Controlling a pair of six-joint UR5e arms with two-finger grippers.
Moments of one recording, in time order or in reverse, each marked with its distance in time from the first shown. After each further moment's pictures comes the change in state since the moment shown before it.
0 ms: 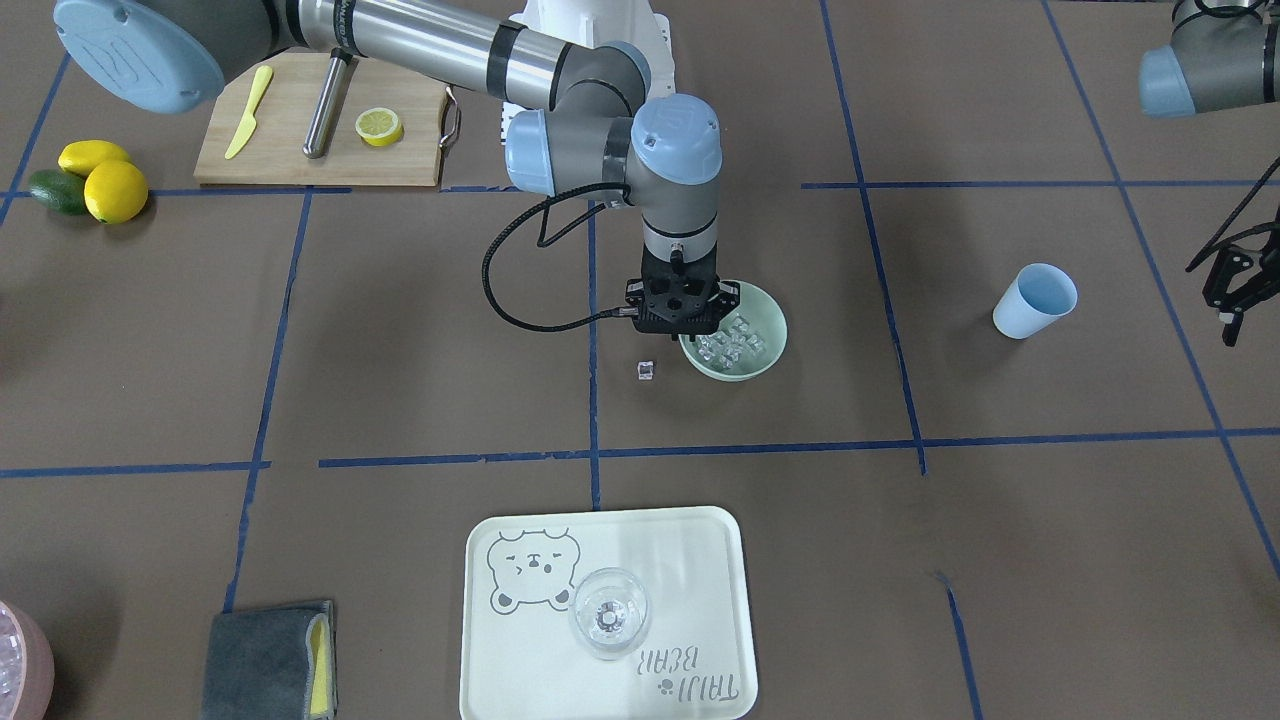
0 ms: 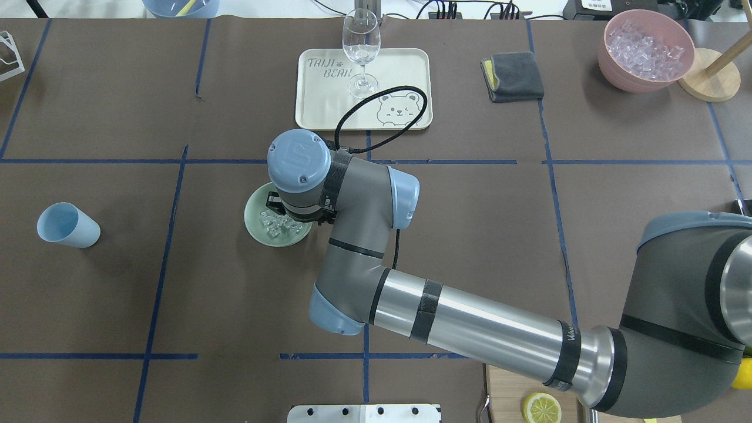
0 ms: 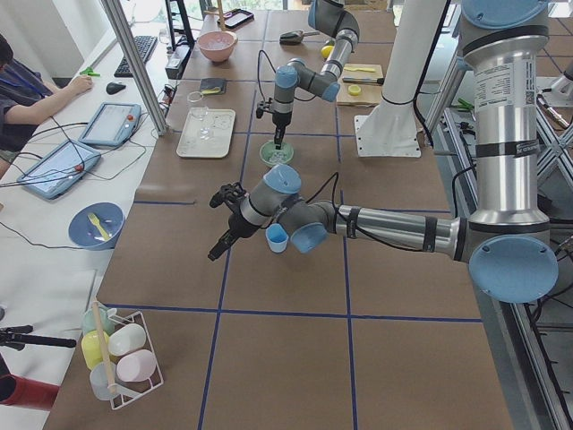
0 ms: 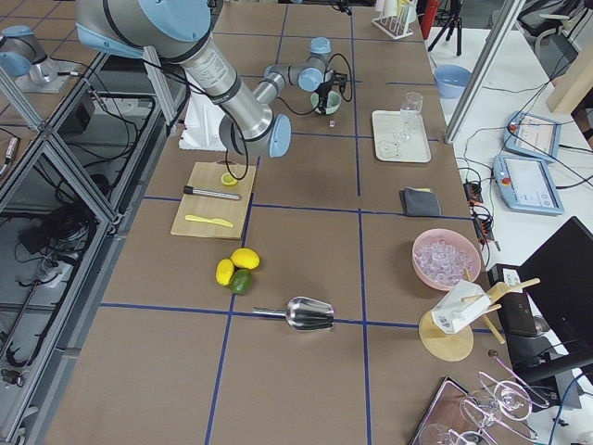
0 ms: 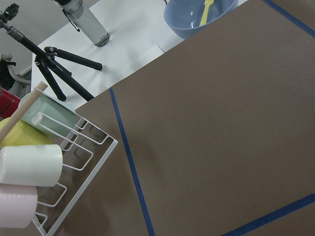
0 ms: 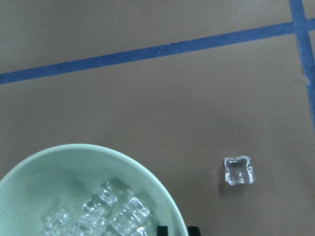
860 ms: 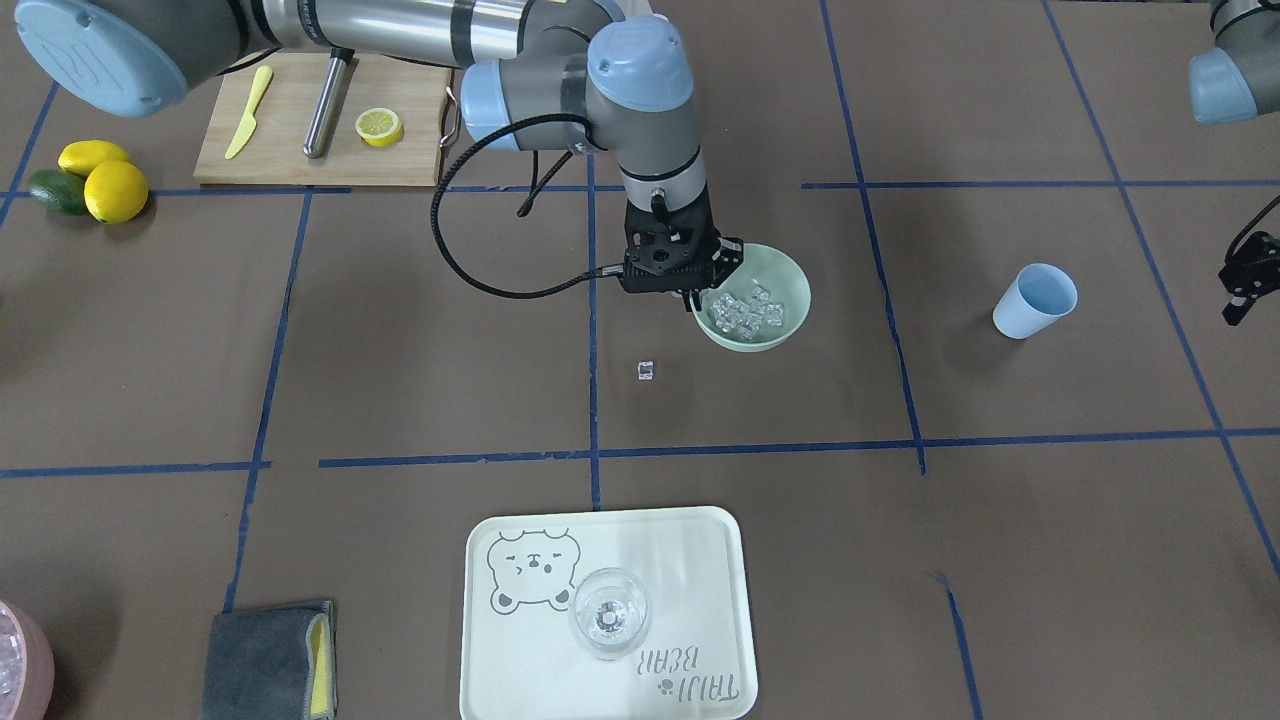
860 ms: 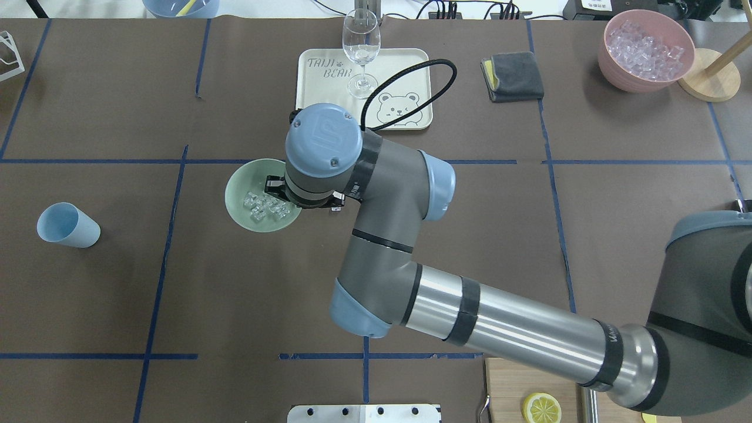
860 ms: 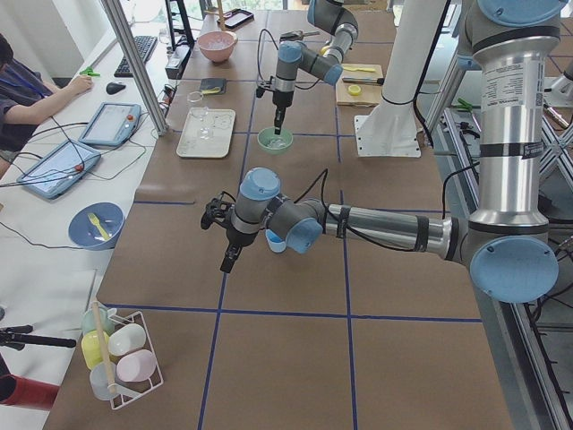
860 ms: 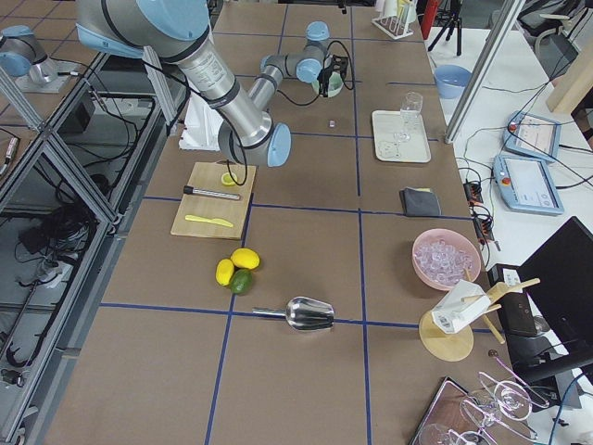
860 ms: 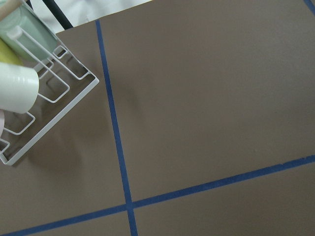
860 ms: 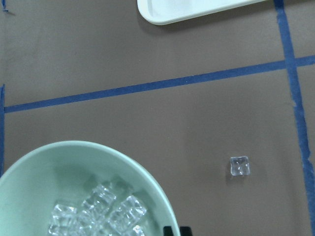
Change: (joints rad) left arm -0.114 -0.055 0.021 0.269 -0.304 -0.061; right arm 0.040 -0.118 0.300 -0.033 0.019 -0.012
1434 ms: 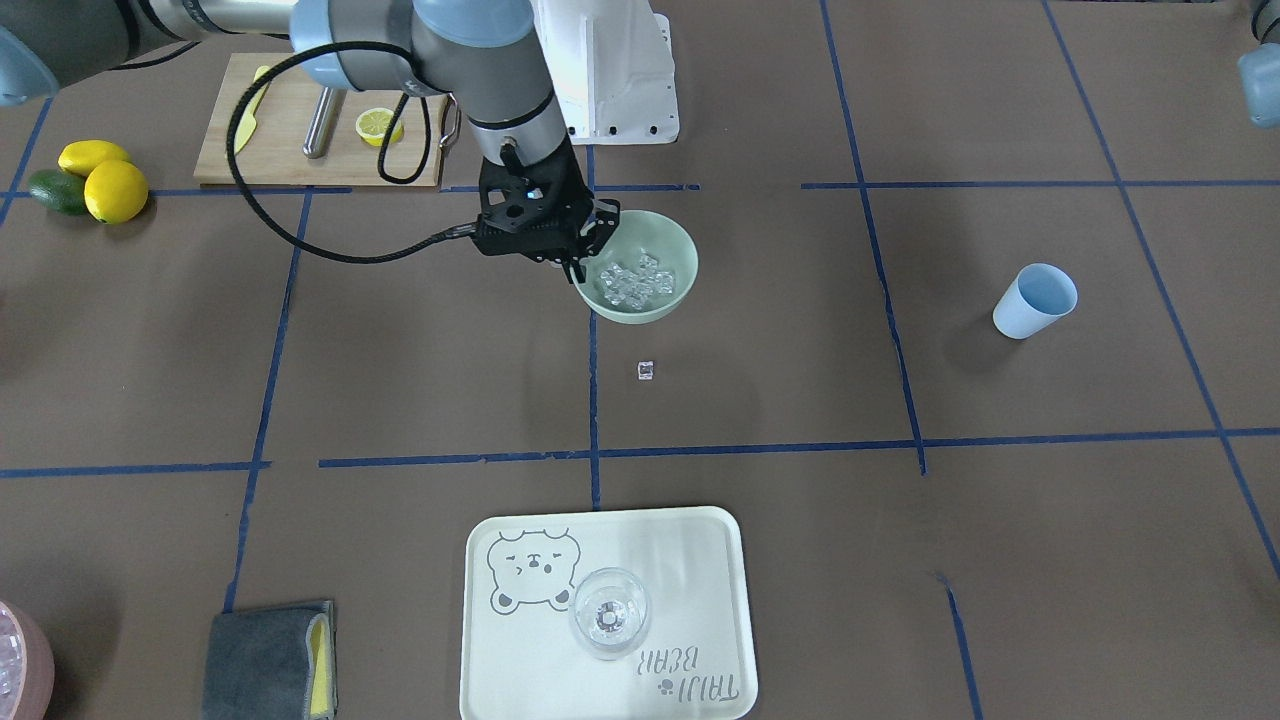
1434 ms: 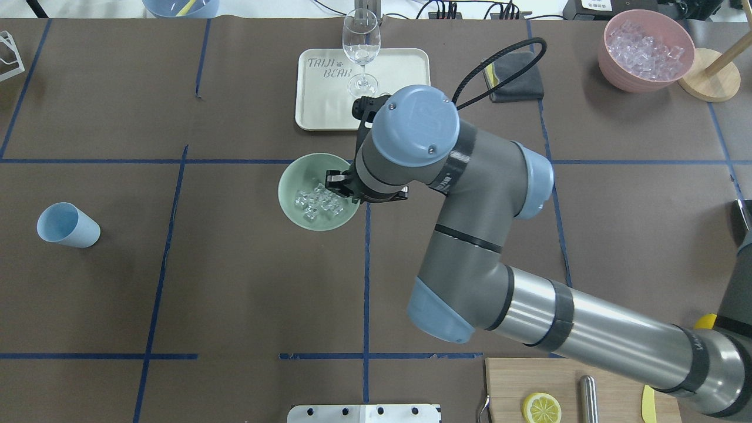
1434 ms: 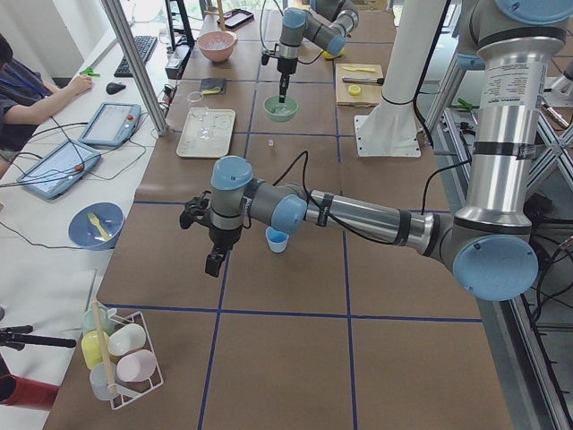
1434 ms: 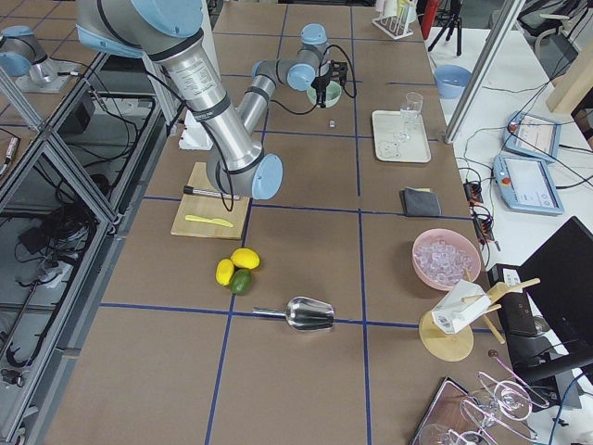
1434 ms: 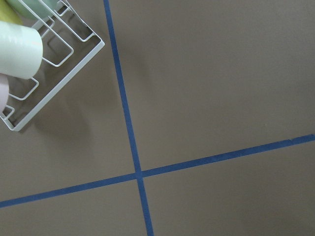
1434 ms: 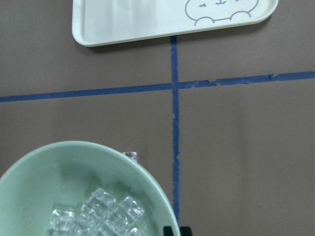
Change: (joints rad) left arm -0.135 -0.120 0.006 0.343 -0.029 0.292; right arm 0.085 -0.258 0.370 -0.185 0.063 -0.152
